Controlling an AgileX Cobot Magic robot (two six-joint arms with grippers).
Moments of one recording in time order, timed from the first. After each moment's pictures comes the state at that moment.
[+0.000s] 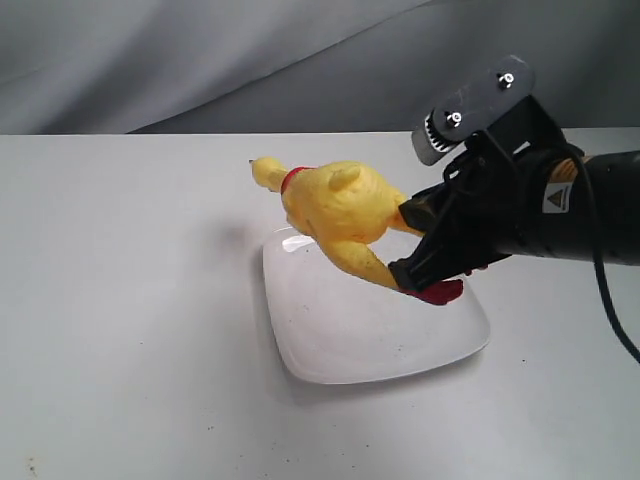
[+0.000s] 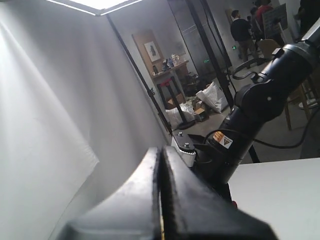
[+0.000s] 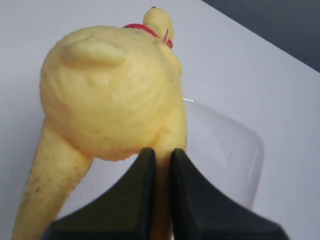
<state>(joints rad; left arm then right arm) -0.48 0.41 -0.55 1.74 -0.40 -1.43 0.58 1.30 -0.77 0.06 0.20 -0.24</state>
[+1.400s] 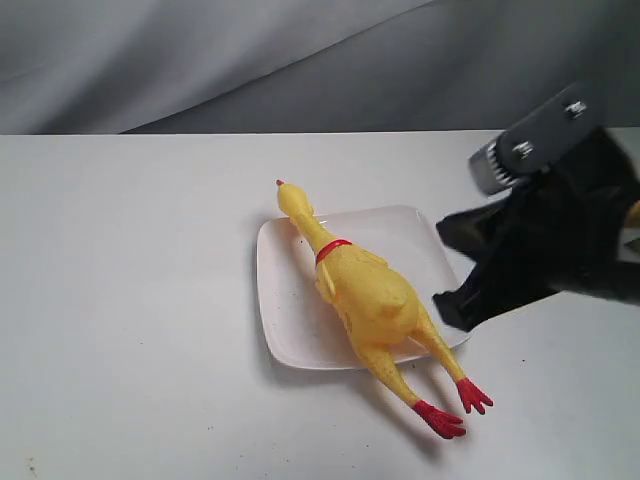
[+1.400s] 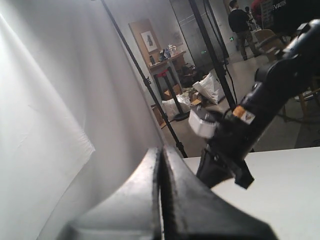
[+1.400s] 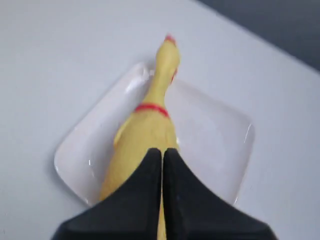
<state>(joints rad) -0.48 0.41 -0.52 1.74 -0.40 -1.43 0.58 1.11 -0.64 0.04 0.20 -0.18</state>
